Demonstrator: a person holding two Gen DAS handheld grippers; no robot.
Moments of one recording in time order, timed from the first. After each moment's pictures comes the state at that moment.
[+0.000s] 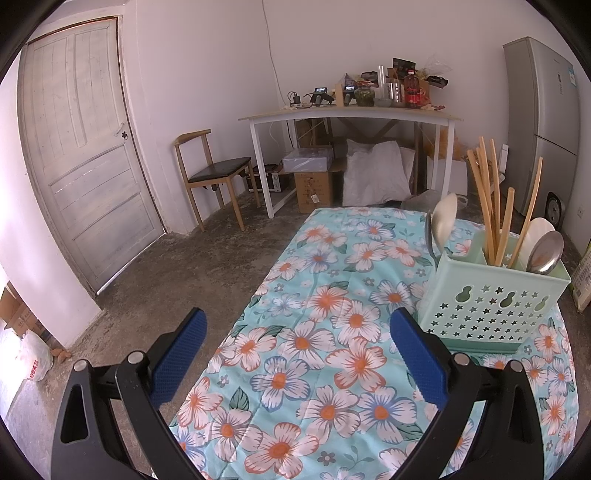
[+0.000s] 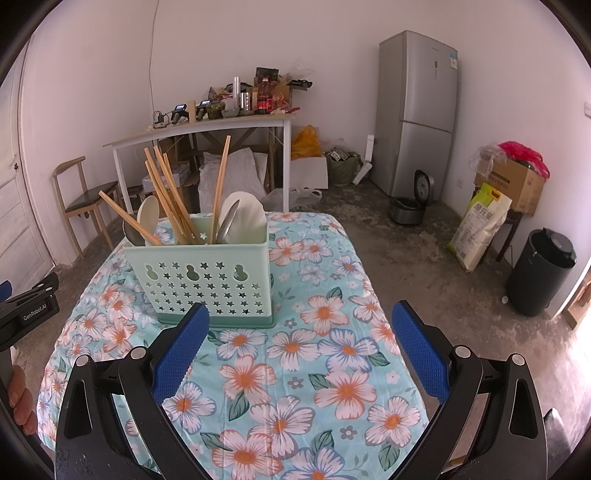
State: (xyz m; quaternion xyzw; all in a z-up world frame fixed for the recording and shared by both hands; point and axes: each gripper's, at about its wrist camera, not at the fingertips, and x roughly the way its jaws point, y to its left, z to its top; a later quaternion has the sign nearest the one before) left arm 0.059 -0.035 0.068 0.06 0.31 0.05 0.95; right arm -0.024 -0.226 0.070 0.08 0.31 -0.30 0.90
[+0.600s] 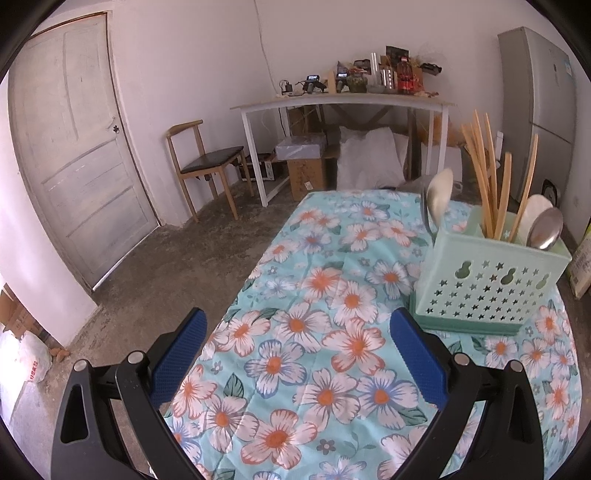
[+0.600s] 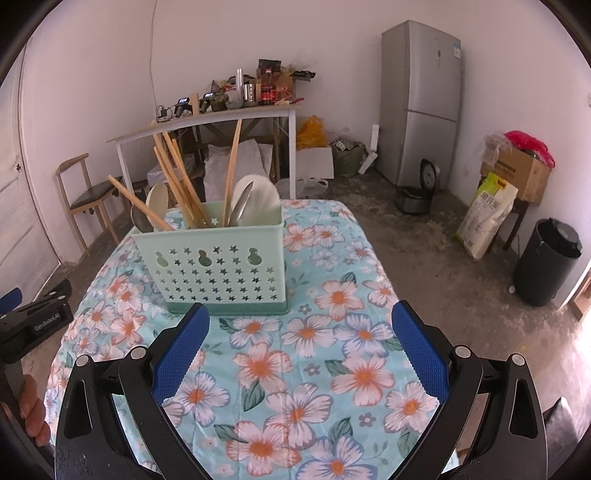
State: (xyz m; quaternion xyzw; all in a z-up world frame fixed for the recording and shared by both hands) left arm 0.055 -0.039 0.053 0.07 0.33 0.03 0.94; right arm -0.022 -0.219 0.058 0.10 0.32 -0.28 0.90
